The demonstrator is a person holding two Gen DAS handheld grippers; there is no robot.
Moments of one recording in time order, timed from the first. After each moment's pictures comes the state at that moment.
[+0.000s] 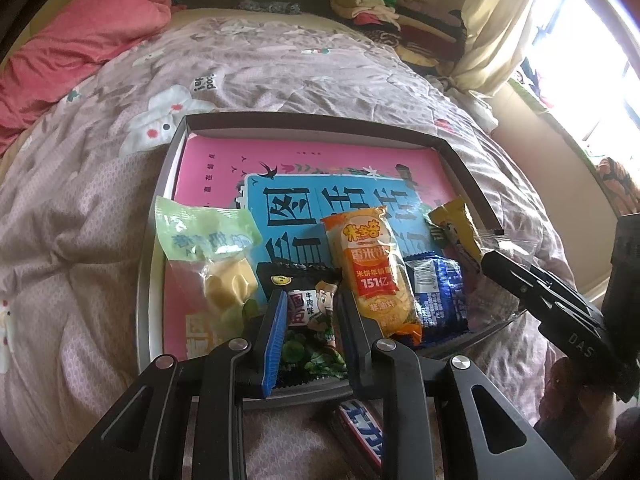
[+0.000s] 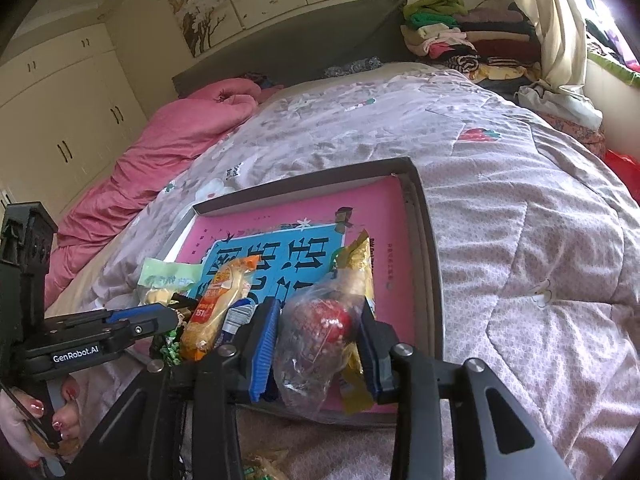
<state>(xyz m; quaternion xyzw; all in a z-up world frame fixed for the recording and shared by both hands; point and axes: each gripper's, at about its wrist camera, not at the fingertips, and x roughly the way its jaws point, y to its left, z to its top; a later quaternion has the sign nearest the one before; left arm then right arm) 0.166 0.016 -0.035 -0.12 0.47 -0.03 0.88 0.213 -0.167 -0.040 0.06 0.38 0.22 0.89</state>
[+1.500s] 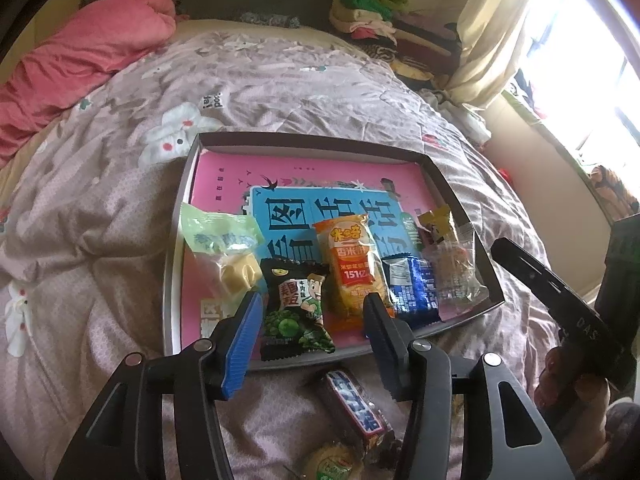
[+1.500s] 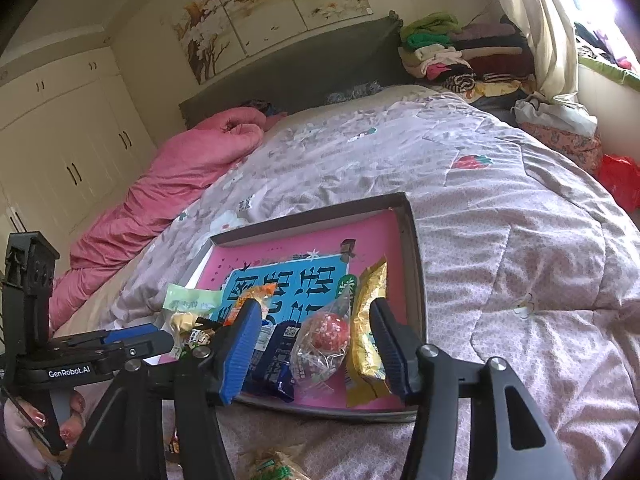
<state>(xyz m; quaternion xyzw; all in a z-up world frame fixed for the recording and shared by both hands) 0.137 0.019 -0.007 -0.13 0.44 -0.03 0.89 0.192 -0.185 -0.013 0.09 0.34 0.23 0.91</state>
